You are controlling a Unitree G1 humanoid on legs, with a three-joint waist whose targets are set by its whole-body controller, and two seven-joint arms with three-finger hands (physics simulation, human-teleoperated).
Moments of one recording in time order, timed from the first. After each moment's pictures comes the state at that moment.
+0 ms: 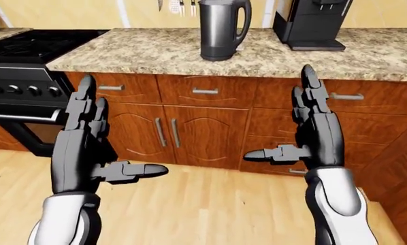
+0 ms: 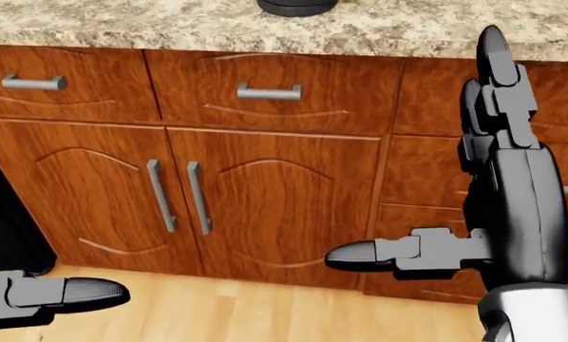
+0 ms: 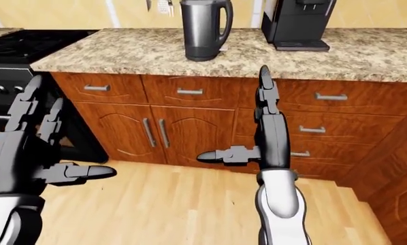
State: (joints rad) left arm -0.10 0.10 0.23 -1.00 0.01 0.84 -0.10; right arm -0.16 -0.02 0.00 -0.81 -0.19 0.68 0.02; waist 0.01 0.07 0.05
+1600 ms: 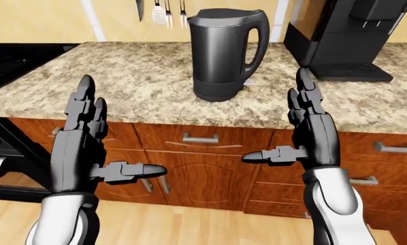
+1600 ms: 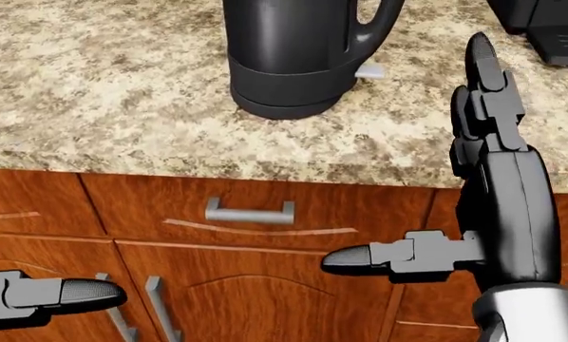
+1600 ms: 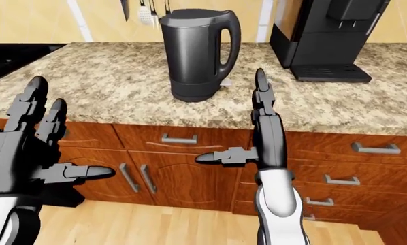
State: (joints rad) left arm -0.10 0.11 0.23 -1.00 0.02 0.85 -0.12; right arm -0.16 -0.02 0.01 -0.80 -0.19 0.69 0.03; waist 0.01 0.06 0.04
